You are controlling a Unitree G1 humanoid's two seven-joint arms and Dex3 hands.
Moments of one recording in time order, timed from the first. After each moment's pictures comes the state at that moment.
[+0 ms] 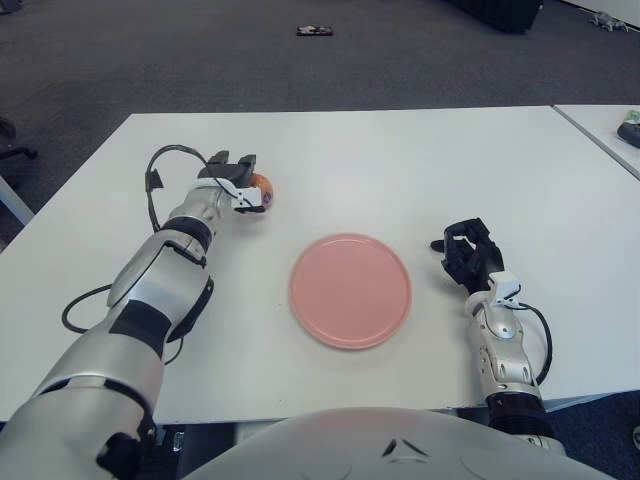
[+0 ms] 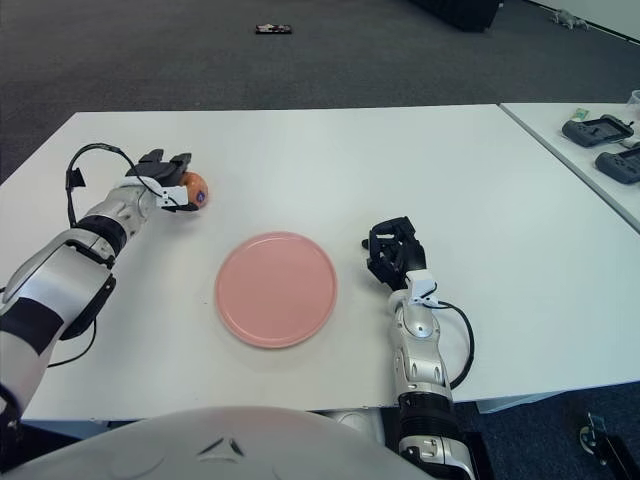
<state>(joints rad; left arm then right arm) -0.92 0.35 -0.55 1.38 0.74 -0.13 0.10 0.07 -0.03 -0.13 0.19 0.01 -0.21 -0.05</state>
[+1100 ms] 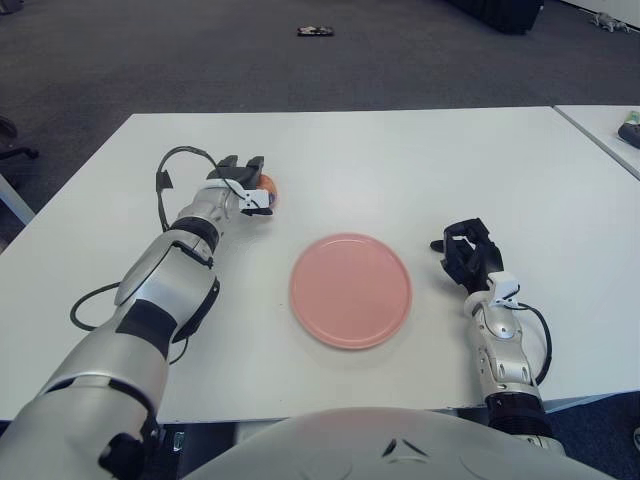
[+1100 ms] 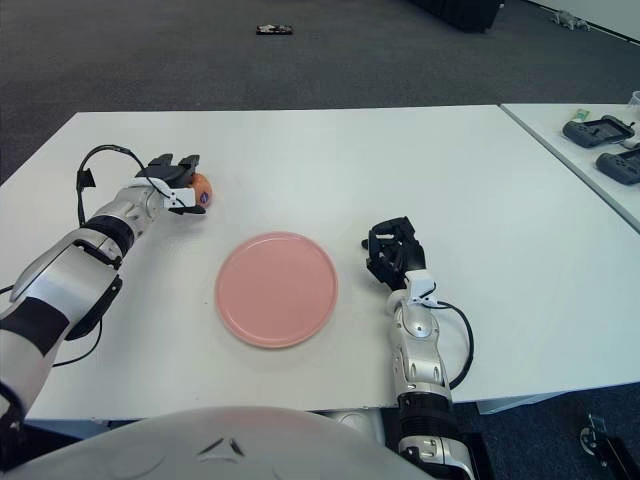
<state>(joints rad) -0.94 0.31 -0.56 1.37 0.75 -0.13 0.08 0.07 -0.03 -0.13 0.19 0.01 -0.21 -0.07</state>
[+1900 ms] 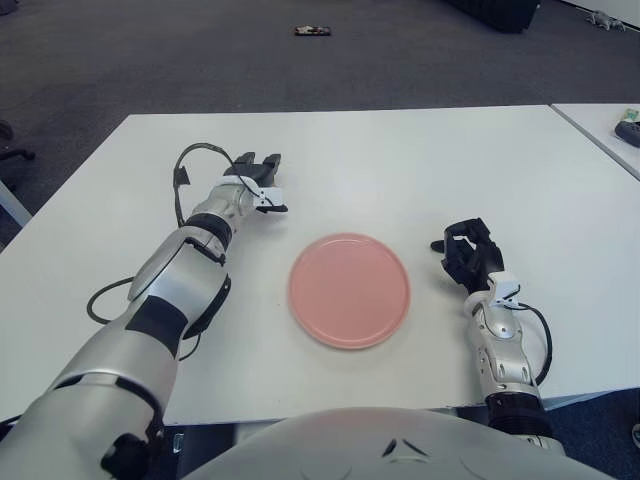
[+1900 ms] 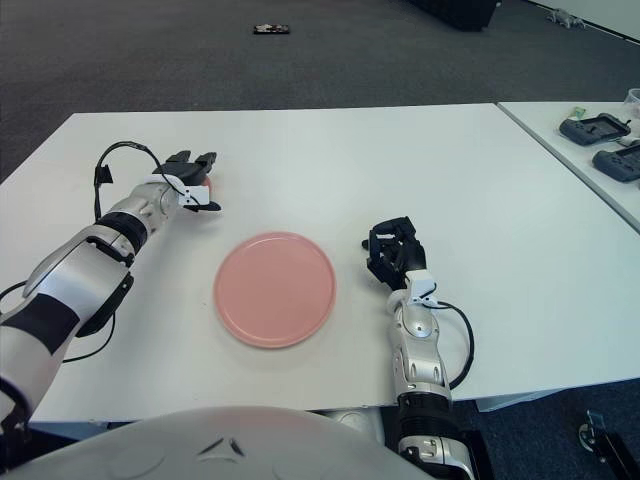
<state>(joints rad) -0.97 0.27 -0.55 1.38 0.74 -0.15 0.08 0.07 -0.03 -0.13 0.19 0.01 -0.22 -0.07</state>
